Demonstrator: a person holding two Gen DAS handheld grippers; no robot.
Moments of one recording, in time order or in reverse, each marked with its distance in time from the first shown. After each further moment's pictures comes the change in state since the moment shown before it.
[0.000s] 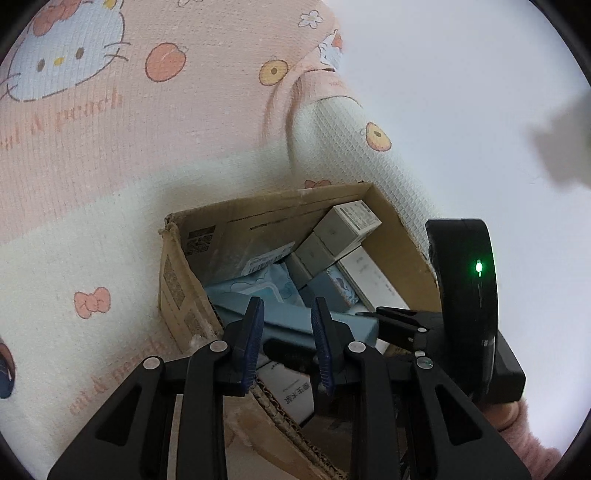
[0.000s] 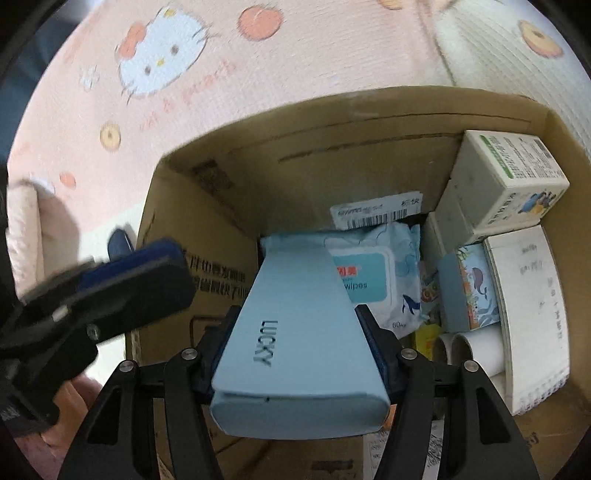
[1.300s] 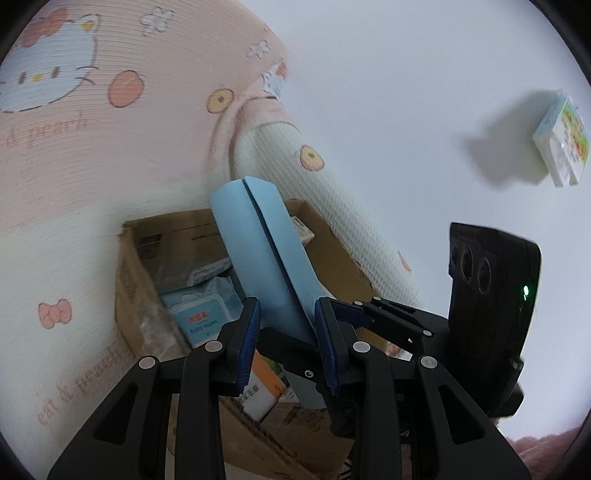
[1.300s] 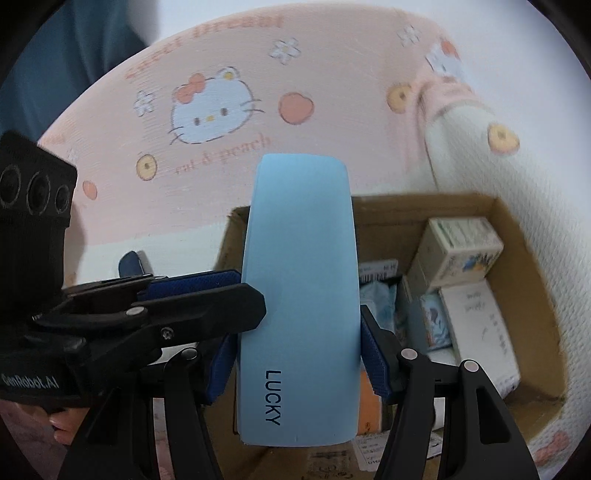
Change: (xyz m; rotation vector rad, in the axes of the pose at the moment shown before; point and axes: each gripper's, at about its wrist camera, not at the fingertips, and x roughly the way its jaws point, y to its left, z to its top) left arm -0.029 -0.013 -0.016 0.050 -0.109 -0.216; right arm -0.068 0.022 -0.039 -0.087 -0.319 -0.055
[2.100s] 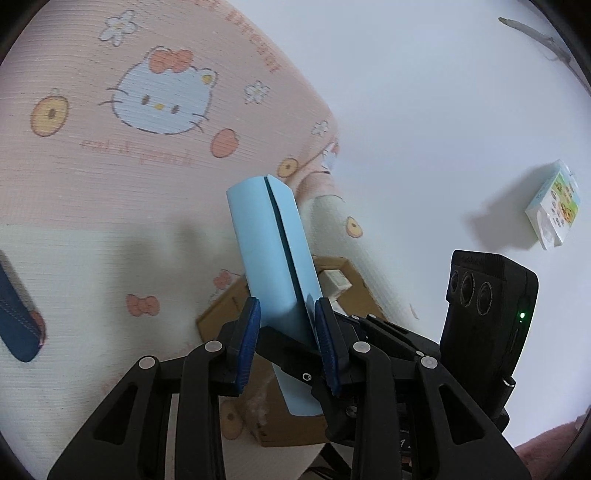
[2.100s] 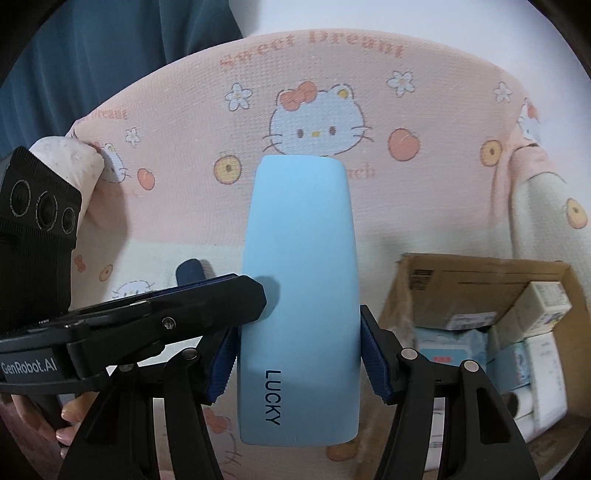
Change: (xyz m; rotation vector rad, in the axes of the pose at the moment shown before) left arm -0.137 0.057 -0.028 -0.148 -0.249 0.065; right arm 0.009 0.140 0.000 -0.178 -0.109 0.077
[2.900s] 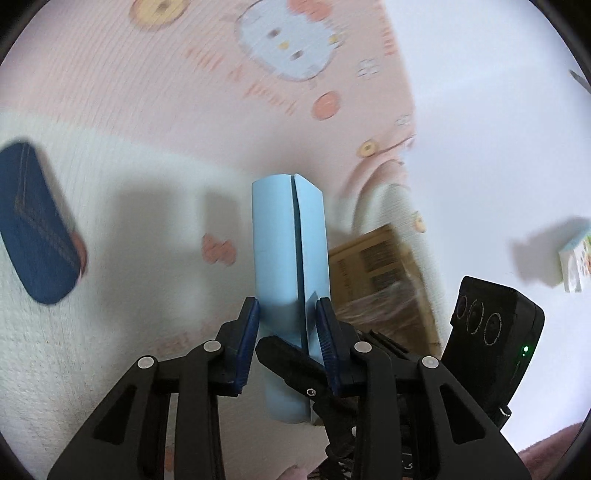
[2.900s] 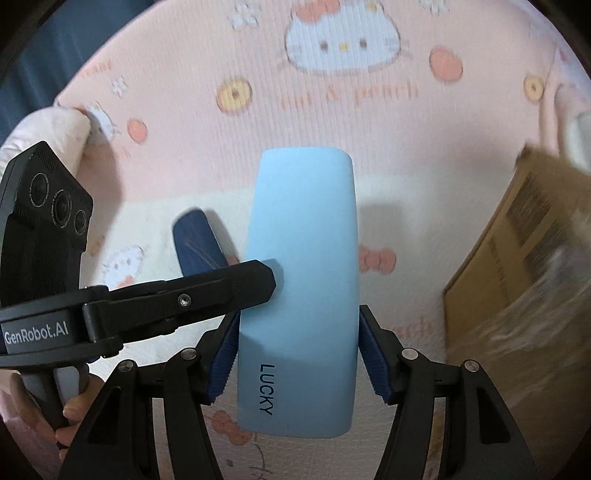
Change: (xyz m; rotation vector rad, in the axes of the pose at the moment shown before) left arm 0.005 0.117 -0.037 -0.216 0.073 0.066; right arm 0.107 0.043 -0.045 0.045 0.126 0.055
